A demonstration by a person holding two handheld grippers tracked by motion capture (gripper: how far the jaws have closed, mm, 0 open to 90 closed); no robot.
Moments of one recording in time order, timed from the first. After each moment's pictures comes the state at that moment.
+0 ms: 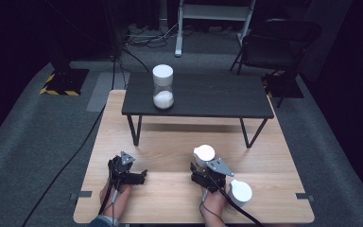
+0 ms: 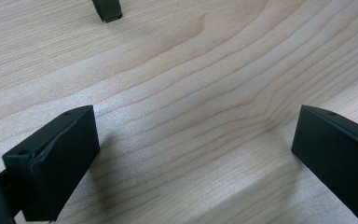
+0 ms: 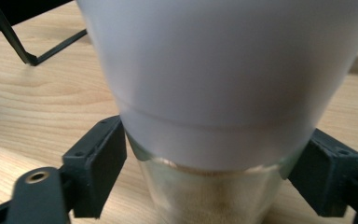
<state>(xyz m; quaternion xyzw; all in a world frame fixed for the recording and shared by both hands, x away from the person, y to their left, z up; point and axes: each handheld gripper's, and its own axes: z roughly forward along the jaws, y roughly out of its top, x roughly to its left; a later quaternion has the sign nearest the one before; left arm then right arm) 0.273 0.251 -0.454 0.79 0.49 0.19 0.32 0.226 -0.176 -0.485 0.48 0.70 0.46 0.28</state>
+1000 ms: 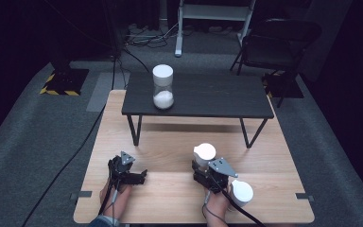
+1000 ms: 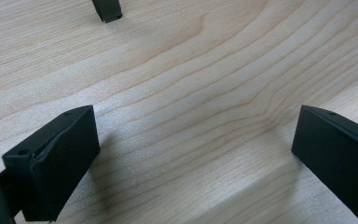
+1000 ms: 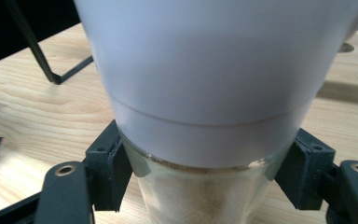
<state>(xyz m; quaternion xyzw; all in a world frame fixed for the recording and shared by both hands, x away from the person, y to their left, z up) 0.273 0.251 -0.454 0.79 0.49 0.19 0.32 0.212 -0.181 -0.458 0.46 0.70 0.47 0.29</state>
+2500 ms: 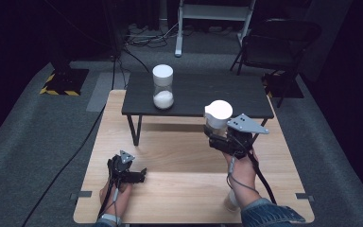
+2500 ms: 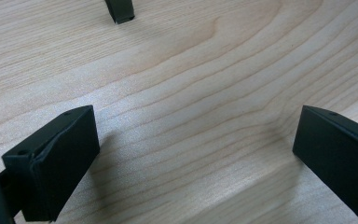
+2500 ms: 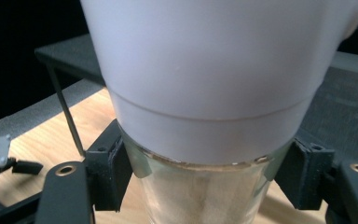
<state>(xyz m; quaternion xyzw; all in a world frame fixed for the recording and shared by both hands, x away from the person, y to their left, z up) 0.275 0.248 -0.454 0.78 0.50 0.20 0.32 0.251 -0.224 -0.295 0.37 0.72 0.50 0.30</state>
